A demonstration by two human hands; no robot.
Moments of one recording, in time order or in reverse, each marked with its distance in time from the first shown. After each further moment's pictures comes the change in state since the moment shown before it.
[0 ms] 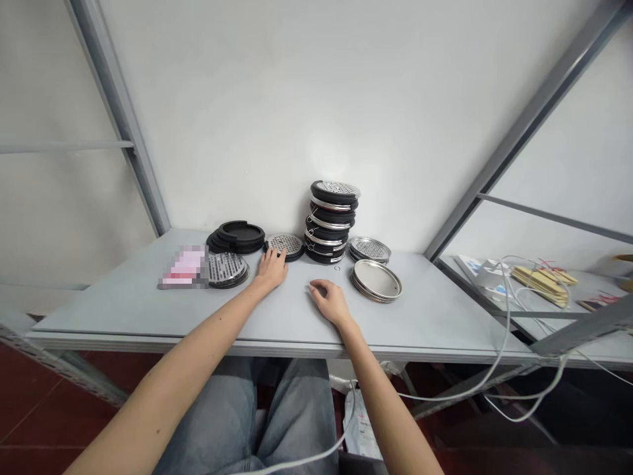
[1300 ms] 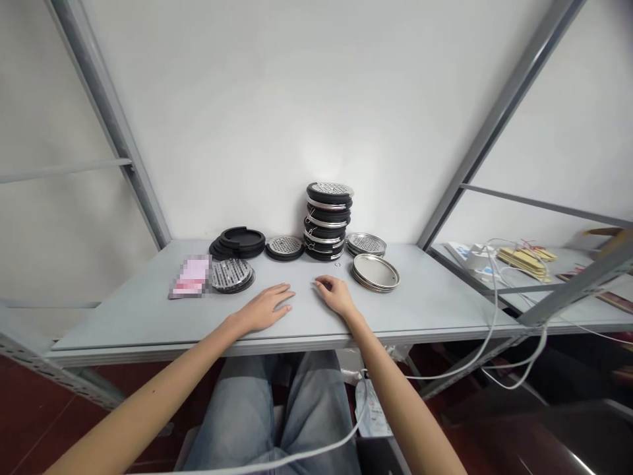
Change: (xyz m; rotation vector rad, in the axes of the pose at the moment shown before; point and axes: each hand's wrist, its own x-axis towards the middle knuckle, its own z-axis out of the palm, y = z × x) left_hand -0.100 -0.028 -0.044 -0.344 -0.241 0.469; right_hand 0.002 -0.002 0.001 0.034 0.027 0.060
